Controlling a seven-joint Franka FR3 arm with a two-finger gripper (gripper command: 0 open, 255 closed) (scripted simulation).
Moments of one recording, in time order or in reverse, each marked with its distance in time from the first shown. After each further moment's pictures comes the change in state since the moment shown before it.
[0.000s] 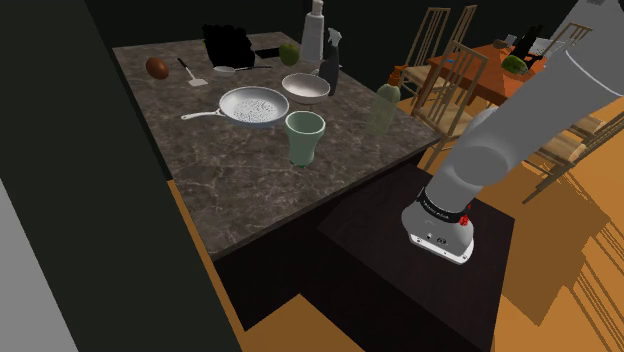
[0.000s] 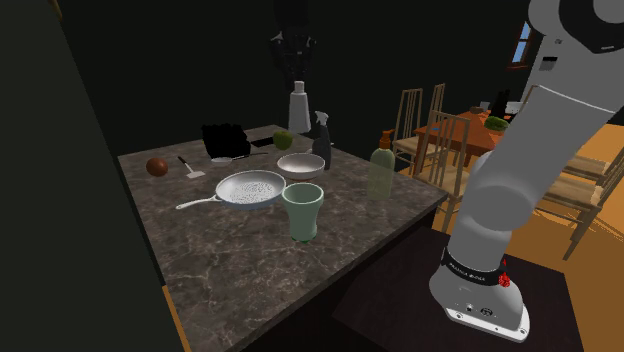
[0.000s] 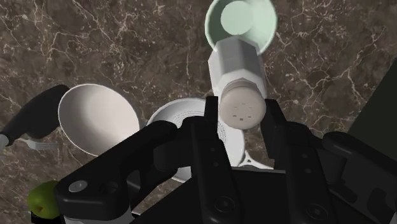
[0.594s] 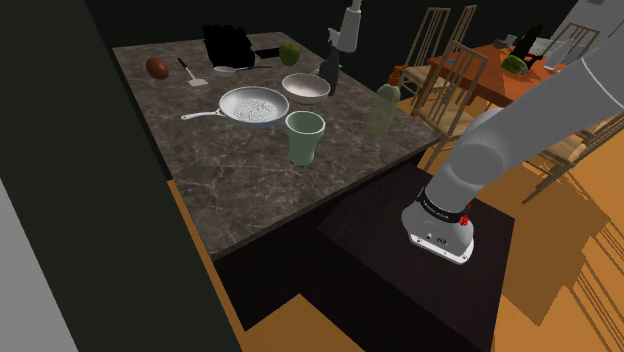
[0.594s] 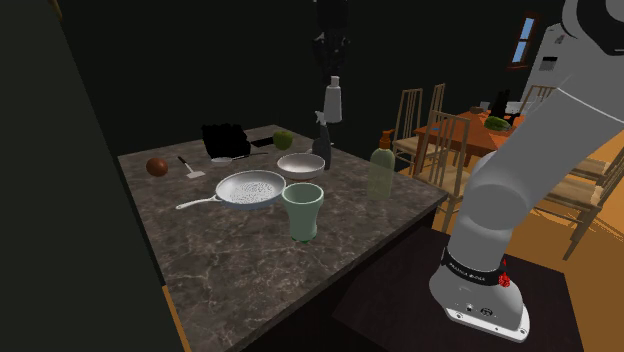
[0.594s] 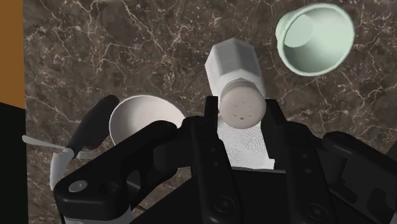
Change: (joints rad) arm -0.066 -0.120 -0.166 -0.114 -0.036 -0.012 -0.231
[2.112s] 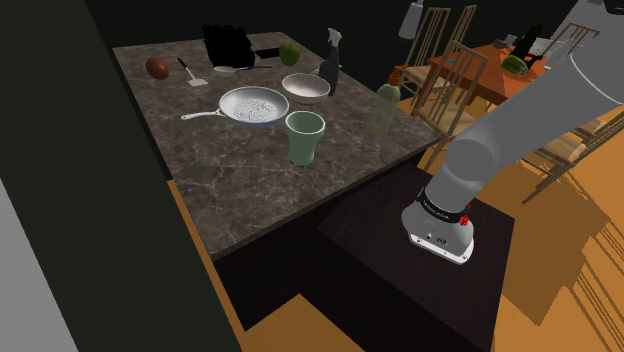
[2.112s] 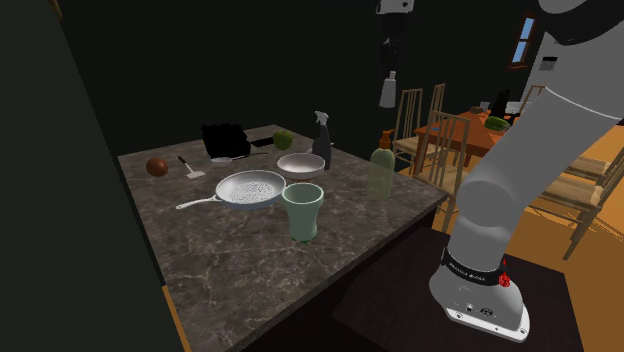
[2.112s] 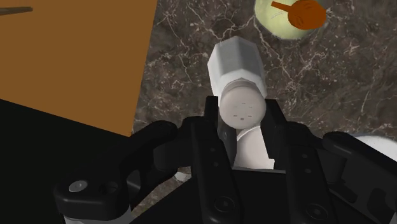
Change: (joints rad) arm -0.152 0.077 -0.413 0.075 -0.138 0.022 -0.558
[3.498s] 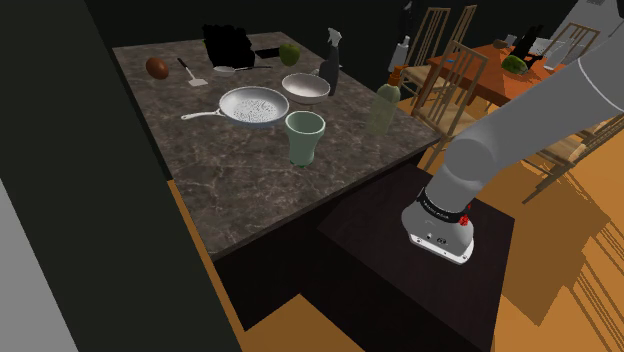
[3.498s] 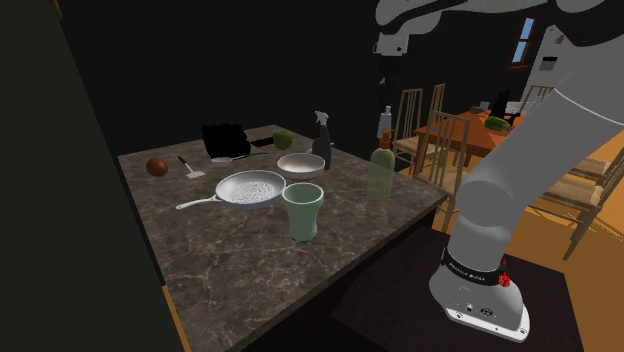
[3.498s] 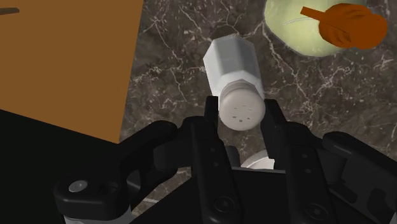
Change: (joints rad) arm -0.015 -0.062 -0.014 -0.341 -0.025 0.281 0.014
